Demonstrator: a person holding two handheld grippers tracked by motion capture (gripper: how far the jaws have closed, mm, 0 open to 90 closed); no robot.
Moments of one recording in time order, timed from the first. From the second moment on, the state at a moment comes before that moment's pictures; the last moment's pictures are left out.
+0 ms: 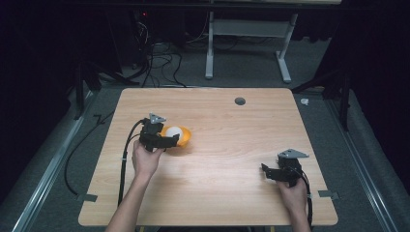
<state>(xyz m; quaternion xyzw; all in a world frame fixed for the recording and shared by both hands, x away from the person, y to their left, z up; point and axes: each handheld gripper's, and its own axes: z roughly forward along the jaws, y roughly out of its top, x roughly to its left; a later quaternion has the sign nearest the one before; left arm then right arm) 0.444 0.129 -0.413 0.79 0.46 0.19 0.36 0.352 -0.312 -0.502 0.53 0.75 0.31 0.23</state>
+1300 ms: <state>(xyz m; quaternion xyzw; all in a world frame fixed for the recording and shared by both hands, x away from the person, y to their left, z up) 0.404 0.159 -0.418 0.78 0.47 0.19 0.37 0.352 -0.312 -0.502 0.53 0.76 0.31 0.23</state>
